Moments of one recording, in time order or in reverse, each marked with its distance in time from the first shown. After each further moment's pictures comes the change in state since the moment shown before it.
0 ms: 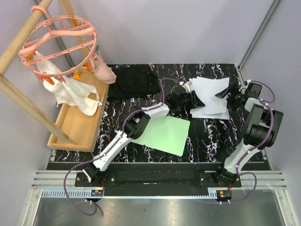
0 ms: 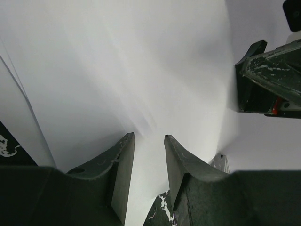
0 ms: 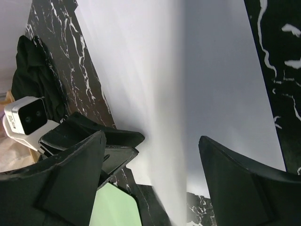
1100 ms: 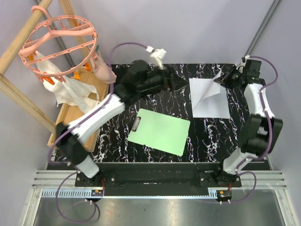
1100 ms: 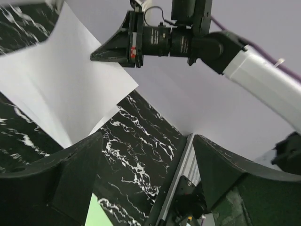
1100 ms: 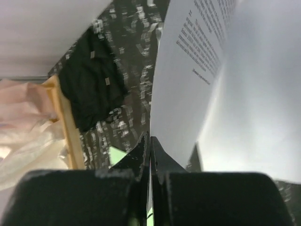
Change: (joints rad) left arm 0.050 -1.121 -0.629 -0.307 -0.032 0.387; right arm 0.142 -0.097 0.350 -0.320 0.037 0.042
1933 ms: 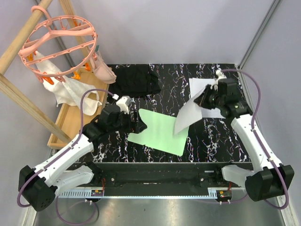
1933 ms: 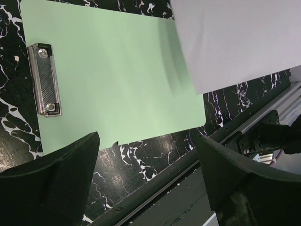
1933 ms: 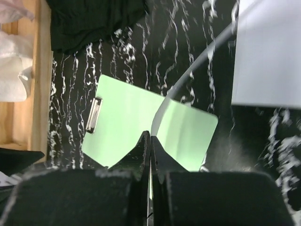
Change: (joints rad) left arm 0.103 -0.701 -0.843 -0.352 -0.229 0.070; right arm 0.452 -0.595 -0.436 -0.069 0.310 -0.003
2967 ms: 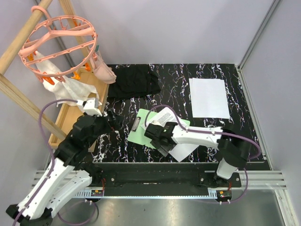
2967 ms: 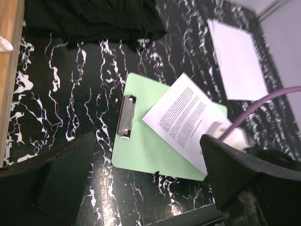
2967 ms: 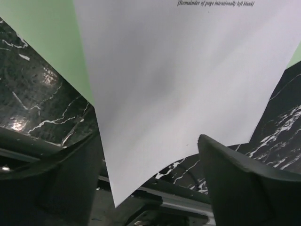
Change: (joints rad) left arm 0.091 -0.431 -0.003 -0.176 -0.366 0.001; right arm 0.933 0.576 0.120 -0.352 0.600 -0.307
